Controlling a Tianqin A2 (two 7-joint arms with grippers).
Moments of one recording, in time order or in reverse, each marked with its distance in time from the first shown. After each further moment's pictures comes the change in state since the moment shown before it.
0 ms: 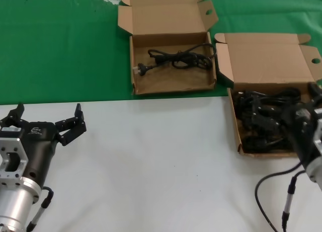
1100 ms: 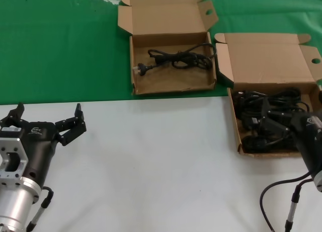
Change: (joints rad) left arm 0.000 0.000 0.000 0.000 0.000 0.000 0.000; right arm -0.102 0.009 0.019 0.106 0.011 0.063 0.090
